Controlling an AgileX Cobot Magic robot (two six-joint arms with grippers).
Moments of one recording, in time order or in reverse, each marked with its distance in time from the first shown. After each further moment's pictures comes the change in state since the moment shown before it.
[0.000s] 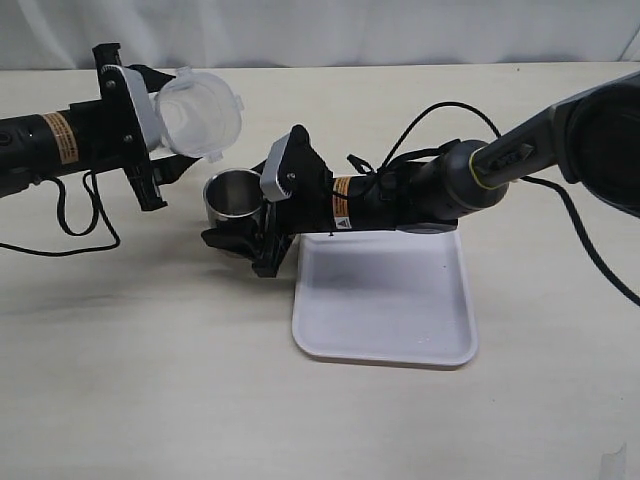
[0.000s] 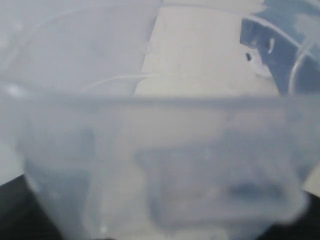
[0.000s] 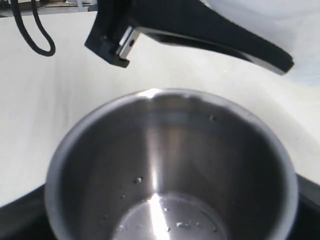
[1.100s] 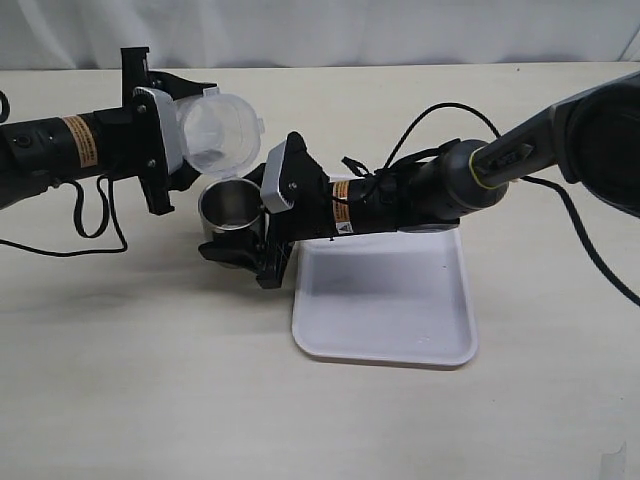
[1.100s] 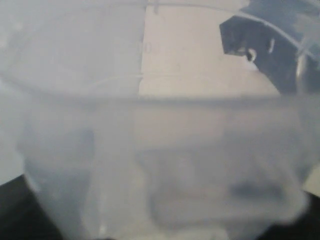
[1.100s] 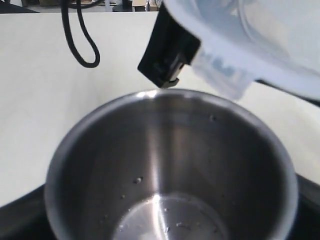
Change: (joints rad) left arm -0.057 0.000 0.000 -0.042 0.025 0.226; right arm 0.000 0.000 -0.002 -0.082 -0.045 0.000
